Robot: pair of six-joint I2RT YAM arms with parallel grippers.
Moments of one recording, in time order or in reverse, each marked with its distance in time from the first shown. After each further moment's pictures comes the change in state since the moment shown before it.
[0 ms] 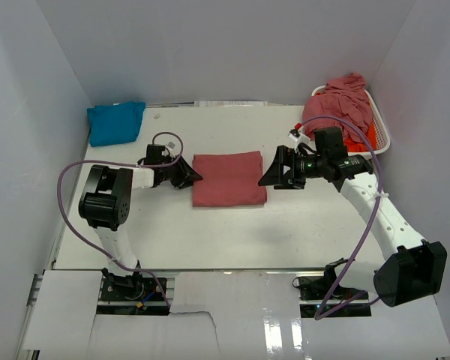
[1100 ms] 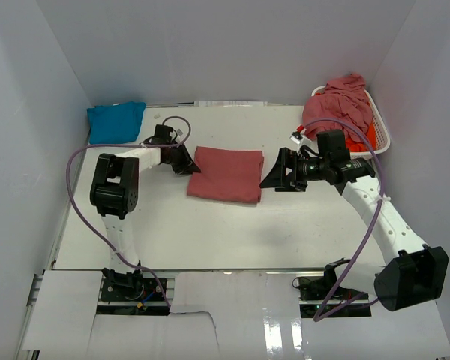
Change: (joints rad) left arm -0.012 0.151 0.367 -0.377 -0.067 0.181; right arm -0.020 -0.025 -0.031 0.002 -0.028 0.000
